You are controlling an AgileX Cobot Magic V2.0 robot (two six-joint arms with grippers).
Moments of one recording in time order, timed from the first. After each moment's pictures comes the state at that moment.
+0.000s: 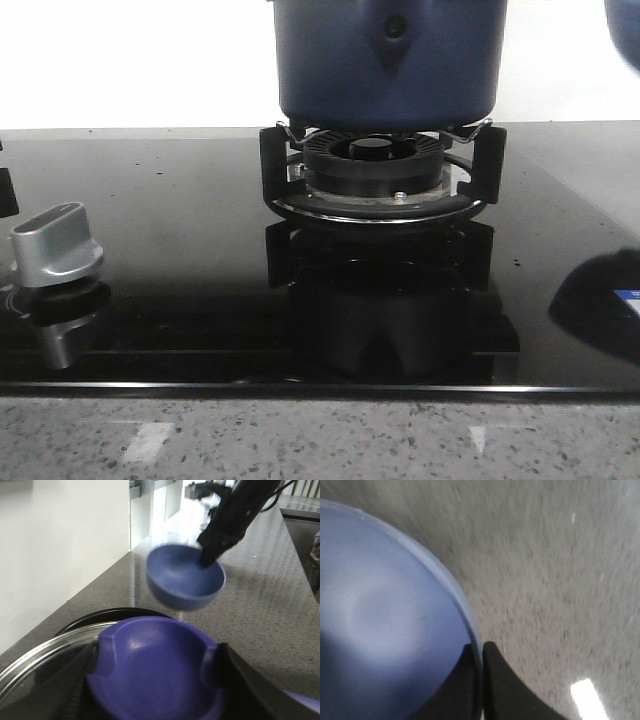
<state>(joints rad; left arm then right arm) -0.15 1.53 -1.35 1.68 -1.13 -1.54 -0.21 1.48 -1.52 -0.06 1.27 0.24</state>
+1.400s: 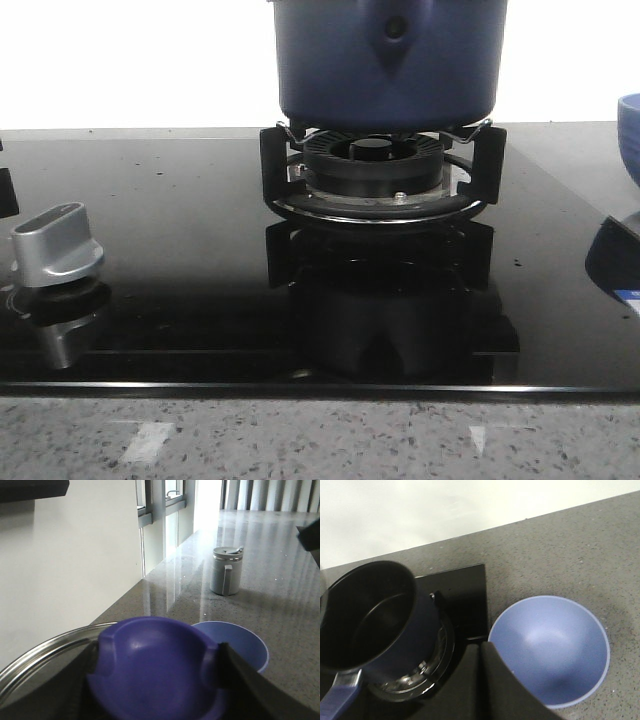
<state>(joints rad) -0.34 1.59 -1.35 1.48 -0.89 -1.35 -0.04 0.85 -1.27 0.14 1.02 0.18</state>
